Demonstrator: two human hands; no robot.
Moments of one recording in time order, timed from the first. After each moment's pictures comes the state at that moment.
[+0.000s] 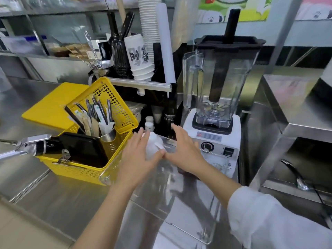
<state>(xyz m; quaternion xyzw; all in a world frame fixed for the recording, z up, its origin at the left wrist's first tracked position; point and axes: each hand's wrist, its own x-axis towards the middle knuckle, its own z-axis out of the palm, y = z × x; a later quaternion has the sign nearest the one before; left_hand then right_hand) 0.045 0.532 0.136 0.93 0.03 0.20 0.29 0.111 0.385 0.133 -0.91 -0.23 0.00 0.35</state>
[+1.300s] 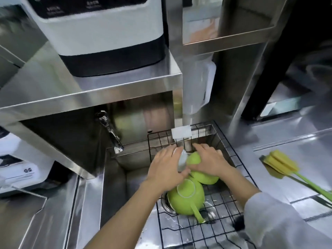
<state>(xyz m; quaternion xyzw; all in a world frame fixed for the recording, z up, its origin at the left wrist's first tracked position) 0.066 0.010 0.006 0.93 -0.34 -0.07 0.15 0.038 -0.159 -0.017 -0.96 0.11 0.14 0.20</state>
